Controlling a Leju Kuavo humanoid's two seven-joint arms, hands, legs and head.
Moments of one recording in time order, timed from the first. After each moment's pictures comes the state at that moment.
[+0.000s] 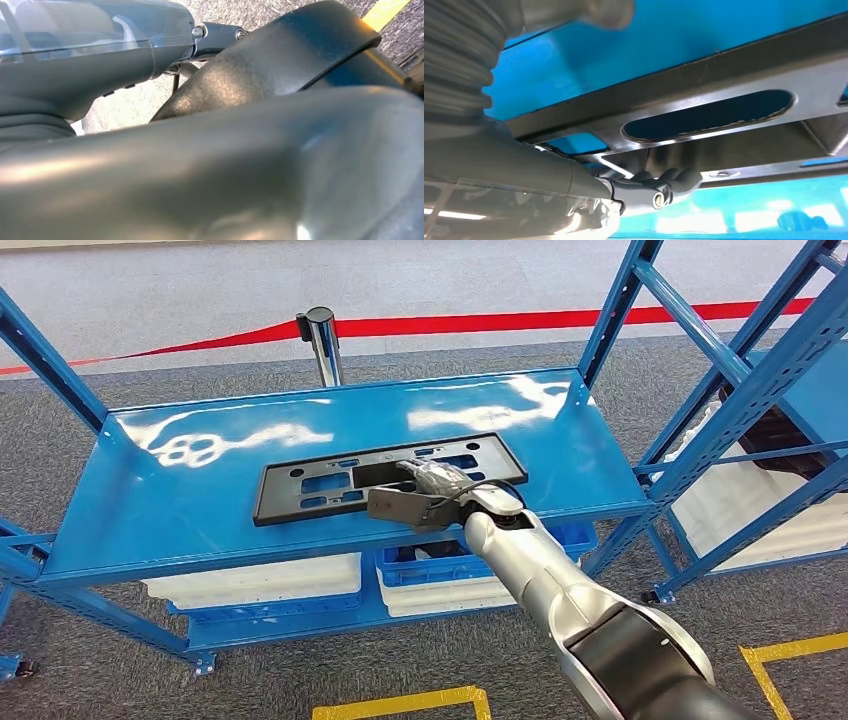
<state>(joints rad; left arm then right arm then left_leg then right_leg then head) -0.07 -0.20 0.71 -0.19 -1.25 -0.06 -0.03 -0.84 0.24 0.69 -0.36 0.95 0.09 -0.17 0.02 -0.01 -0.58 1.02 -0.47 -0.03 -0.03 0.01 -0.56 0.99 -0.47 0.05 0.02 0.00</state>
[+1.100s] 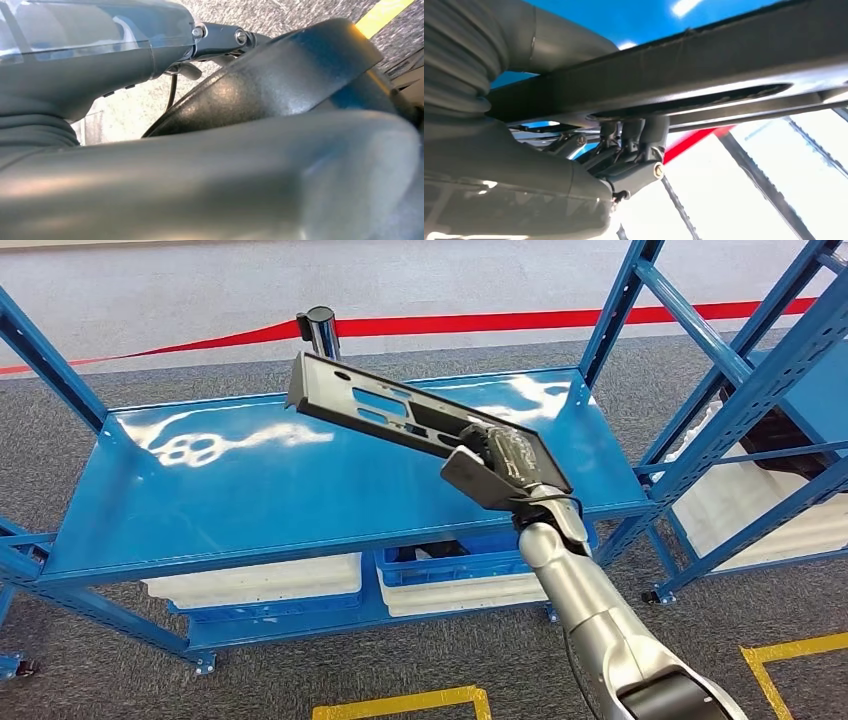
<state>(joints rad) -0.06 -0.21 0.79 -0.19 -1.22 -0.02 -0.06 -0.57 0.05 0.47 -0.93 0.72 -0.19 -0.28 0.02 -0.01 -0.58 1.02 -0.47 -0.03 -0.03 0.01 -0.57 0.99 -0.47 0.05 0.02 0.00</state>
